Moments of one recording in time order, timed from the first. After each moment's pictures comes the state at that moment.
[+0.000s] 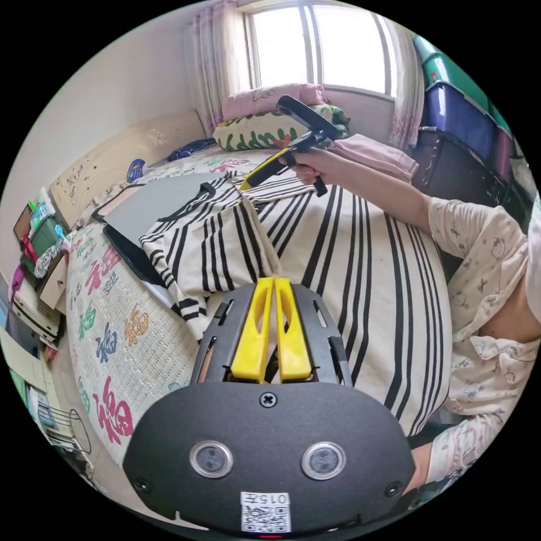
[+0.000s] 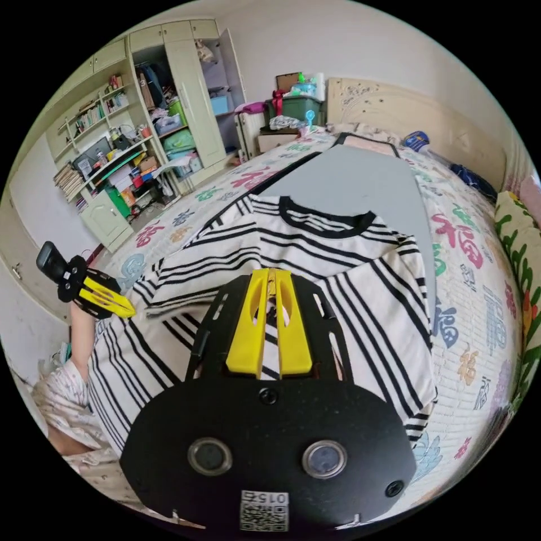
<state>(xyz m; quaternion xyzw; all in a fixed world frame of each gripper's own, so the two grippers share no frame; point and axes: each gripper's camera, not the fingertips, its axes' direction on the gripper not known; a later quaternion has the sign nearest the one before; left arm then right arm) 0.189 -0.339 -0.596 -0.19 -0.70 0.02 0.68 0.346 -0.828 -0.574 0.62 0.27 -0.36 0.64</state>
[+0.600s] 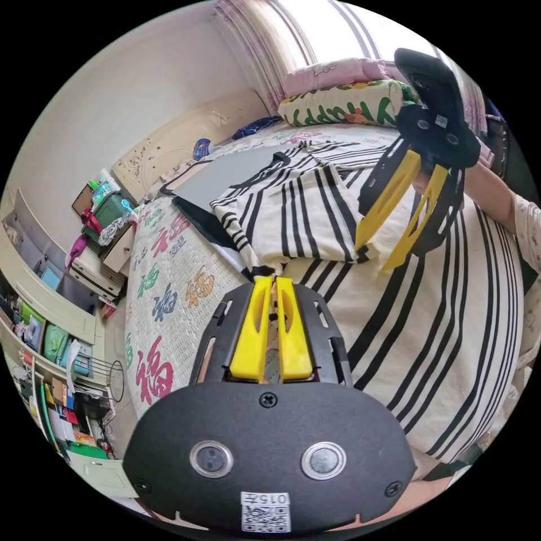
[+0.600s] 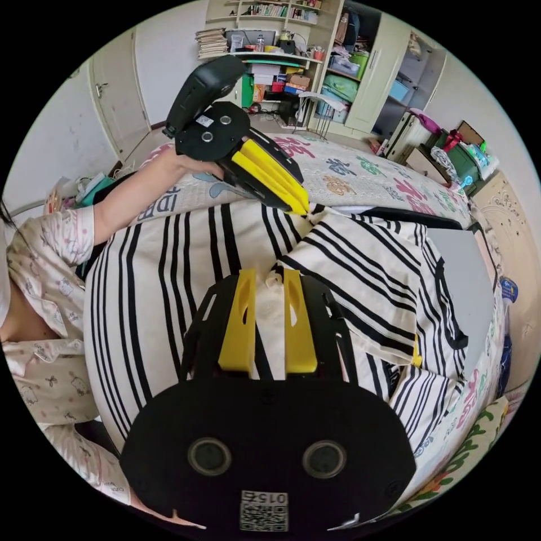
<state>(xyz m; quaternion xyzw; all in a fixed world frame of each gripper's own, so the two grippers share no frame) 0.122 -0.294 -0.604 -0.19 -0.83 -0.02 0.52 0.246 -0.829 -0.309 0.37 0.47 -0.58 0.55</state>
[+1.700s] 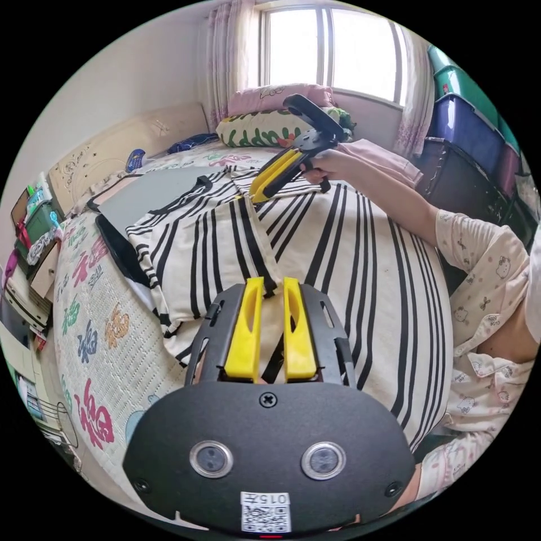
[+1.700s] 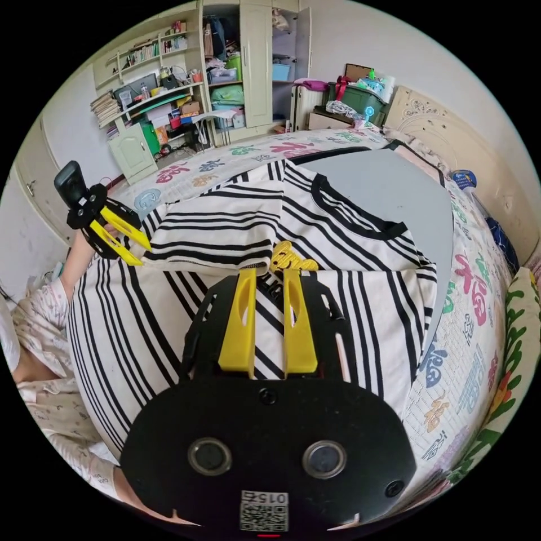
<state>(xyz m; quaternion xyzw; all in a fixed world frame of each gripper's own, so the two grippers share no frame) 0.117 -0.327 -0.644 -0.19 -0.70 0.00 0.69 0.179 -0.744 -0.405 0.51 0.38 -0.45 0.63</state>
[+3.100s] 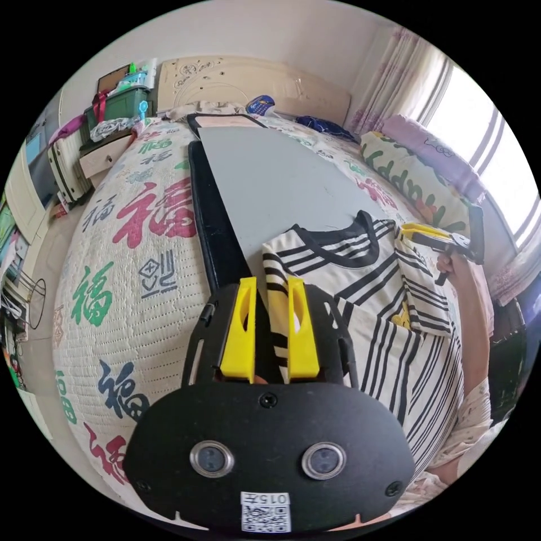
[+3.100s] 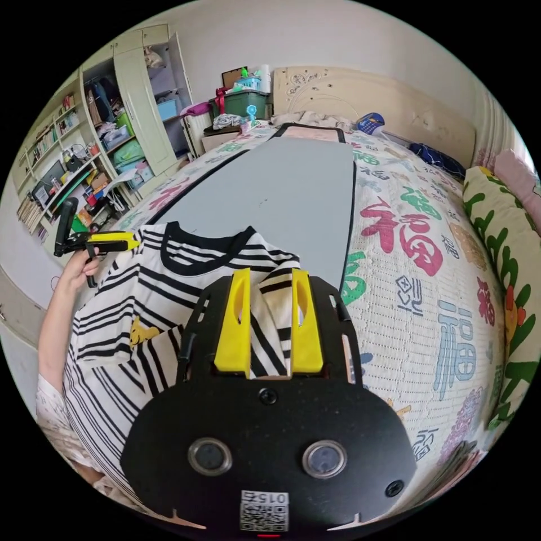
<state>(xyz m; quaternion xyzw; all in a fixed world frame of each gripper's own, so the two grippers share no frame) -0.066 -0.518 -0.903 0.01 -0.76 -0.22 0.61 0.044 -0.620 -0.546 0.64 0.29 -0.27 0.66</state>
